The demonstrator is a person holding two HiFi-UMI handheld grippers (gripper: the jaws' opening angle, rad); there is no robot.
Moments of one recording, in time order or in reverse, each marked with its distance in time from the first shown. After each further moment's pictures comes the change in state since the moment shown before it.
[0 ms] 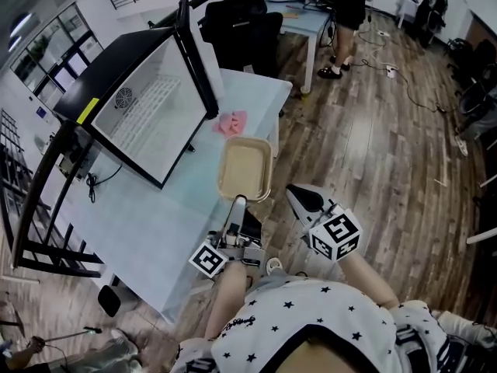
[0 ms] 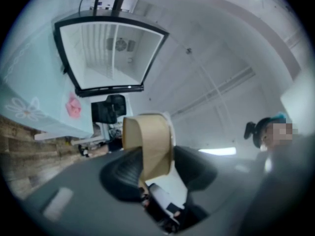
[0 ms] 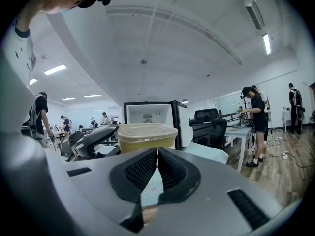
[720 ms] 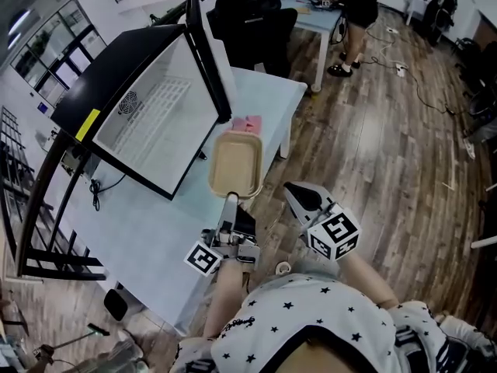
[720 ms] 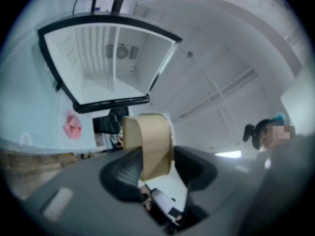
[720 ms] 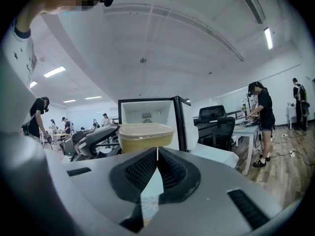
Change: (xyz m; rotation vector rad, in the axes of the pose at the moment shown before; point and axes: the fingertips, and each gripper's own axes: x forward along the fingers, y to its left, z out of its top) left arm 0.026 0.046 0.087 0.033 -0.040 0.025; right arm 0.093 -0.005 0.009 0.019 -0.006 0.031
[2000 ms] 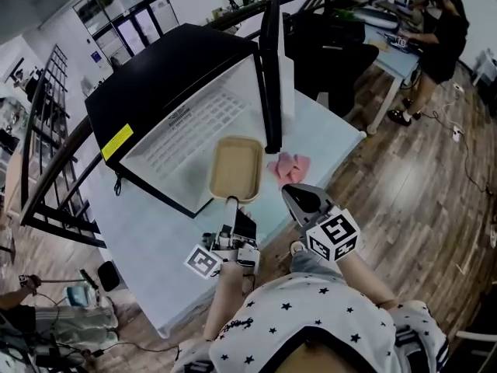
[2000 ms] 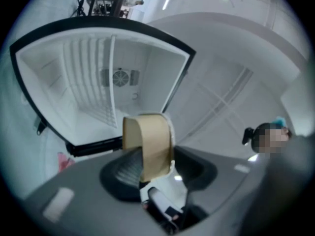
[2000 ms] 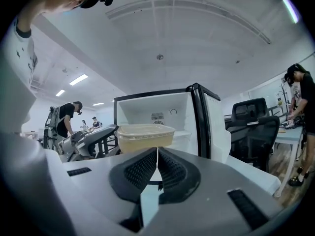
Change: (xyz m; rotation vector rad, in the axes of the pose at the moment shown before) left arm 0.069 0.056 0.116 0.140 -0.292 0.078; right arm 0.181 -0.042 0.046 -0.056 0.011 0.345
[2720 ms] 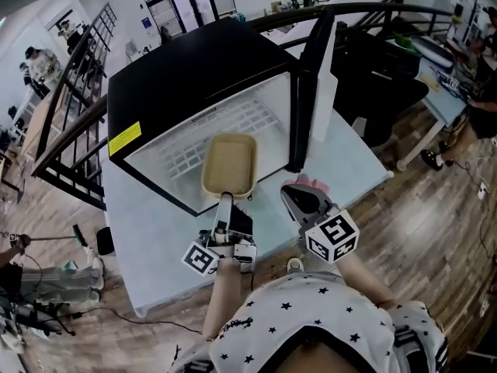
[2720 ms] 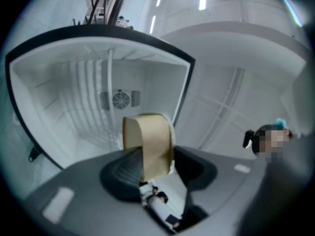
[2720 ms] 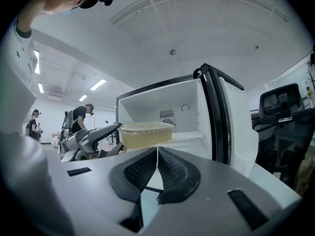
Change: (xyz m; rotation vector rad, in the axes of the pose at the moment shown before) left arm 0.034 0.029 0.042 0.151 -0.264 0.064; right arm 0.075 -0.041 0.008 -0.023 0.018 0.280
